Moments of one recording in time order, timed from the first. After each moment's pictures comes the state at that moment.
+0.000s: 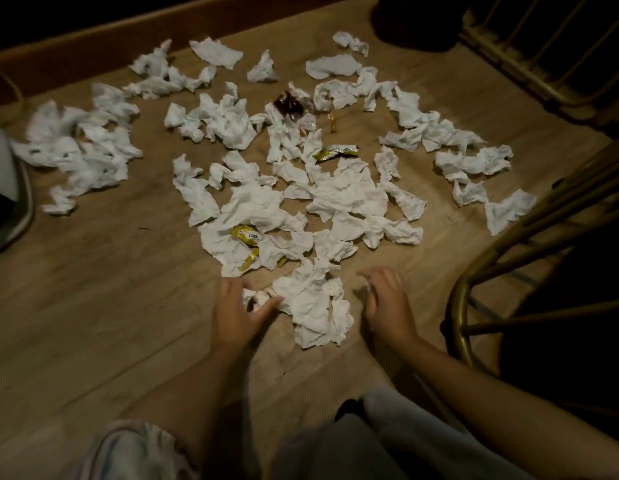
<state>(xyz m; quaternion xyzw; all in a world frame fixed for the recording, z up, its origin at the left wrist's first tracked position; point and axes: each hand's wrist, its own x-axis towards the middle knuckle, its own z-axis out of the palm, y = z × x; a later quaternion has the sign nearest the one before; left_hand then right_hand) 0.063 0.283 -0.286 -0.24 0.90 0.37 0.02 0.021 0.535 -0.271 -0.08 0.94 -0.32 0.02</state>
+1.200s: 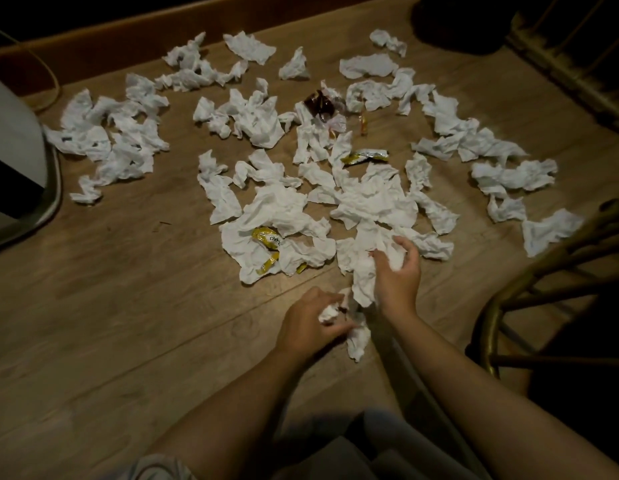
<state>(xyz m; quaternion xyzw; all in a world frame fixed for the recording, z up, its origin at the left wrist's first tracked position) 0.043 0.345 -0.287 -0.06 0.90 0.41 0.12 -0.041 0.477 -0.248 0.24 0.74 -0.63 0.00</state>
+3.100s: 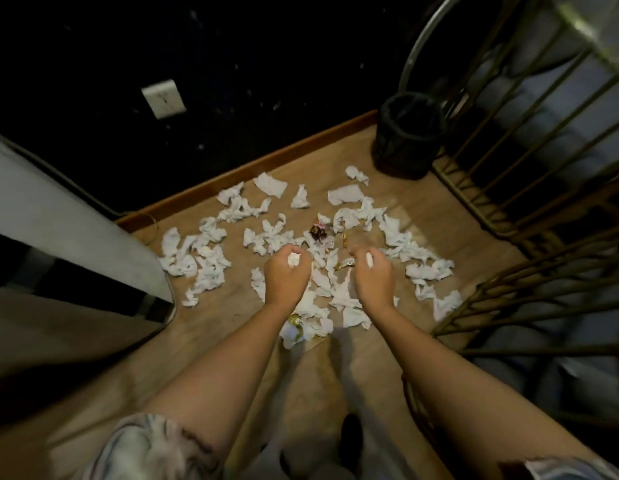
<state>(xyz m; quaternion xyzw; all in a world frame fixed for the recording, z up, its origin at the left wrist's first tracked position) -0.108 0.229 0.240 -0.23 0.79 0.57 -0.03 -0.125 0.369 0.251 0.17 0.83 -0.54 0.04</state>
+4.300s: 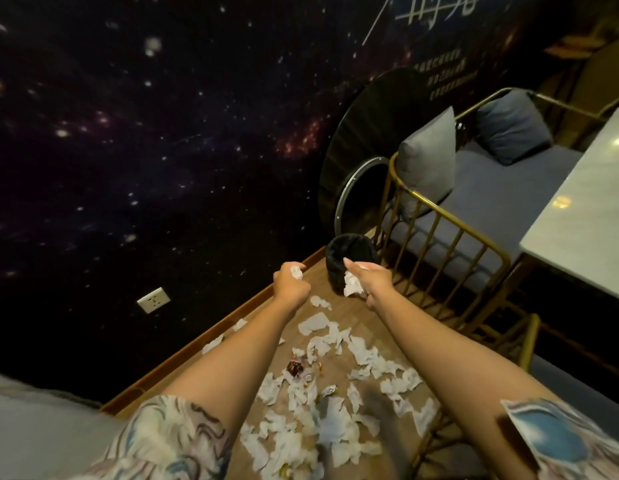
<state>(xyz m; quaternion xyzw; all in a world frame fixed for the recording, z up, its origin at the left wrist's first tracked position) -0.326 0.315 0.566 -0.16 0.82 0.54 0.10 -0.336 0.476 0.565 0.31 0.64 -0.70 0.07</state>
